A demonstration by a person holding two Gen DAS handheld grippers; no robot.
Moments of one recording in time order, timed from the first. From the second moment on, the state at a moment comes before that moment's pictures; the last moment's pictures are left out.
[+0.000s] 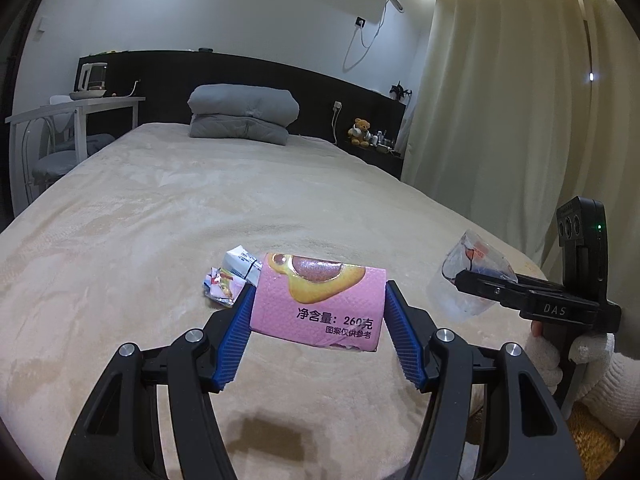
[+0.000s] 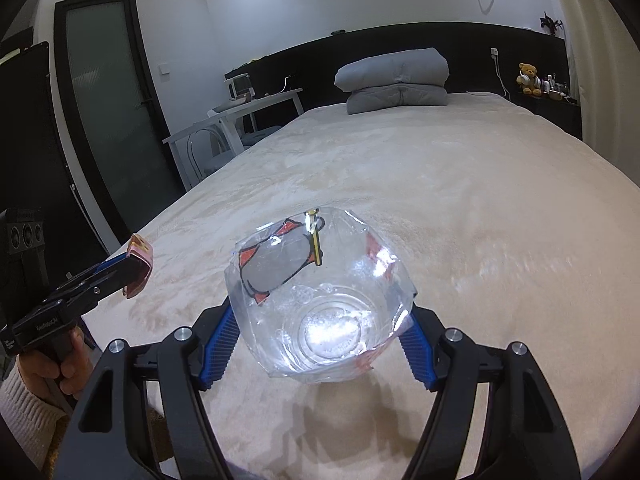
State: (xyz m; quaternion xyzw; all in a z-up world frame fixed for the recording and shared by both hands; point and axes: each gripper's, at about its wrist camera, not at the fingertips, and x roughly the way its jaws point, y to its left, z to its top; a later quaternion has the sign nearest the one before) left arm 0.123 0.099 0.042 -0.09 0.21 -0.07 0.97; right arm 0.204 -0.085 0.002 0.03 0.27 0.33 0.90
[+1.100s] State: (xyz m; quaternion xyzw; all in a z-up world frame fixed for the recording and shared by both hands) left arm -0.038 0.007 0.014 -0.15 0.20 -0.11 0.96; right arm 0.026 -0.184 -0.026 0.06 0.28 0.37 0.88
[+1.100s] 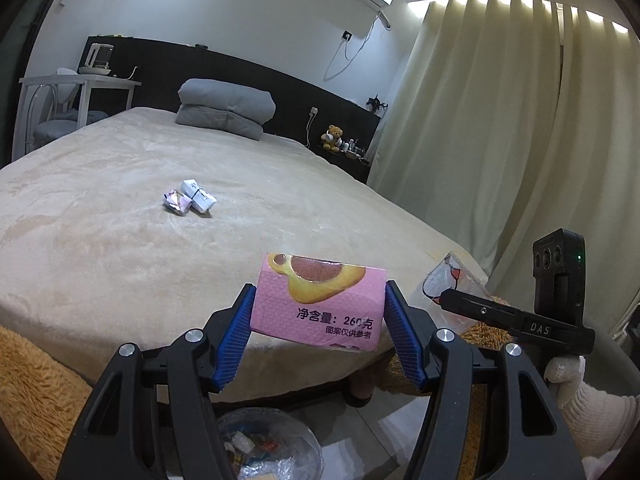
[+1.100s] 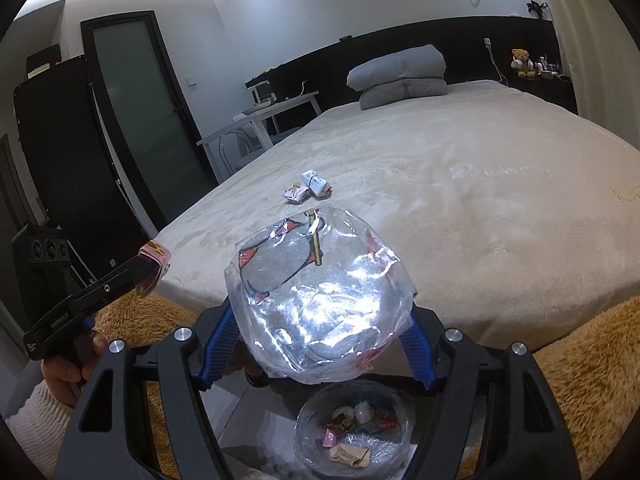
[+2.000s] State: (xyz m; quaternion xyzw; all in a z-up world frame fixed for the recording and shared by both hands) left arm -0.002 -0.009 -0.081 -0.23 0.40 -0.08 0.88; right arm 0.059 -0.150 -0.100 0.09 0.46 0.37 0.80
